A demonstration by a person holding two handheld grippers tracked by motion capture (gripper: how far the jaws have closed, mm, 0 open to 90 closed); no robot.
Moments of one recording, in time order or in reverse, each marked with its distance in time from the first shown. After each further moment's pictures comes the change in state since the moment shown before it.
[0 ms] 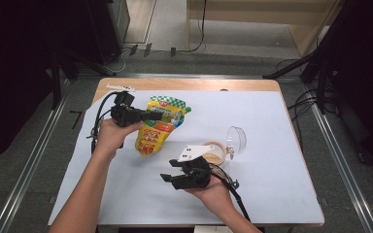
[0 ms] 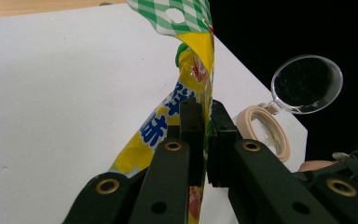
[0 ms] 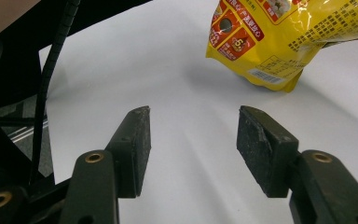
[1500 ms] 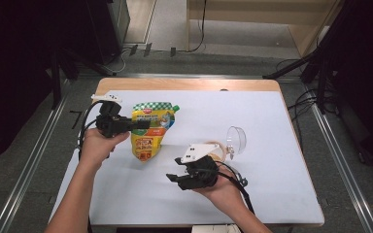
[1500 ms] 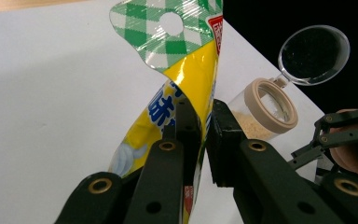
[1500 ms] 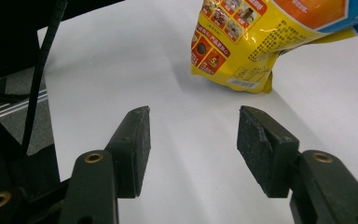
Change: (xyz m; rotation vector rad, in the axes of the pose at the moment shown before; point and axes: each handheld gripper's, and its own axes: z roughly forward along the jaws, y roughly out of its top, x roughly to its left) left arm -0.011 -0.030 -0.035 0.002 0.081 0.037; right arm 0.006 0.013 -0.027 0.050 -0.038 -0.098
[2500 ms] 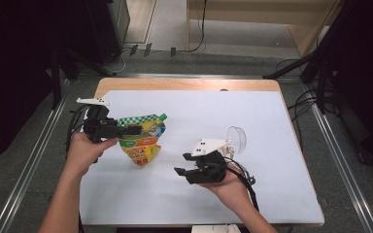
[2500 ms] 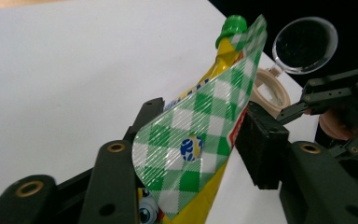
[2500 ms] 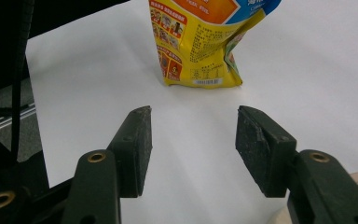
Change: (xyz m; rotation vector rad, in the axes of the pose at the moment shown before) left arm -0.002 -0.007 -0.029 -0.014 0.008 0.008; right arm -0.017 -0.005 -0.014 -0.020 -0.033 0.054
